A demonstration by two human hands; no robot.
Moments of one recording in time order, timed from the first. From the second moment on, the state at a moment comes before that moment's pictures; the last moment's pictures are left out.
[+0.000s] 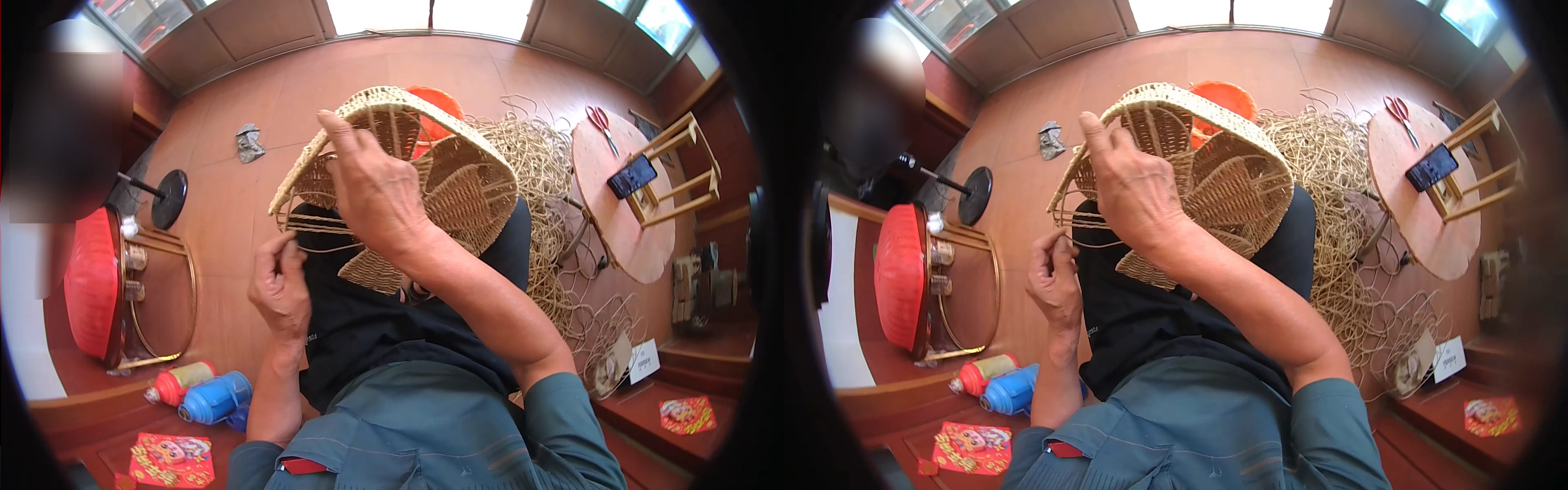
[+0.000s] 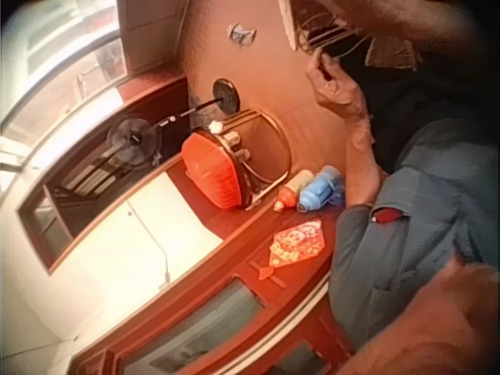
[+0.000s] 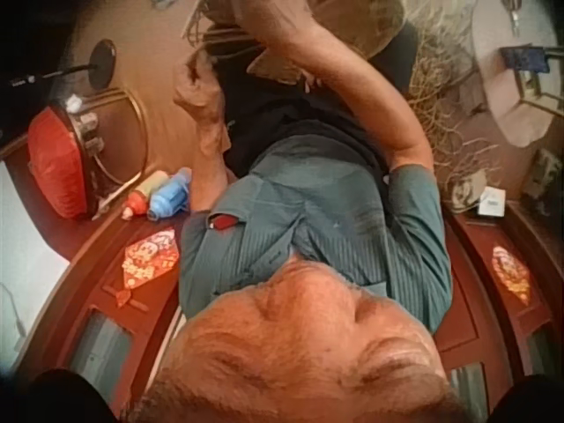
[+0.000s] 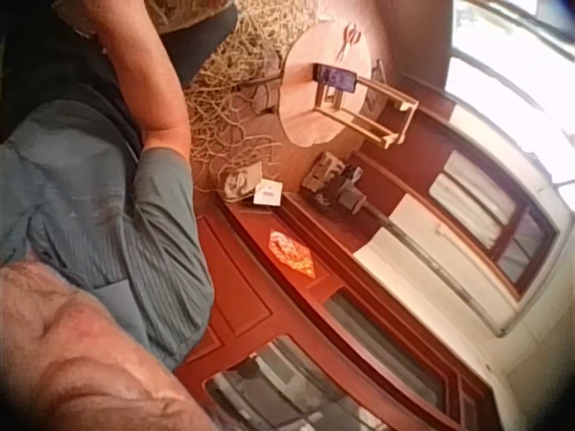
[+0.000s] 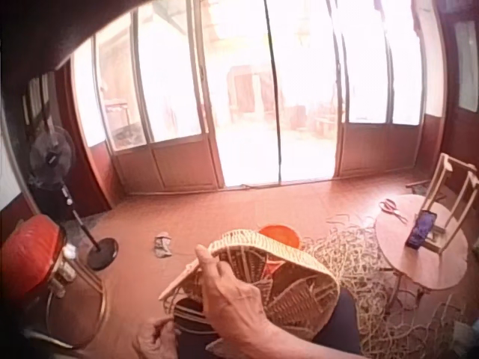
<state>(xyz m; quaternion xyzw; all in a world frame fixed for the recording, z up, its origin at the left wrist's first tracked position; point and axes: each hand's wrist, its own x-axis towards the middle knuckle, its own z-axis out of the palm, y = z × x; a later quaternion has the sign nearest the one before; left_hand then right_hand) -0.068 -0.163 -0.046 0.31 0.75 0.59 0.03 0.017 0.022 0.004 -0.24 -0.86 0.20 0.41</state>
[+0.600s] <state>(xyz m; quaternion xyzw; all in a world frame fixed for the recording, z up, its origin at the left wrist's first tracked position) -0.060 -0.066 -0.015 0.56 0.69 0.39 -0.24 0.086 0.052 -0.001 -0.20 -0.66 0.61 0.39</state>
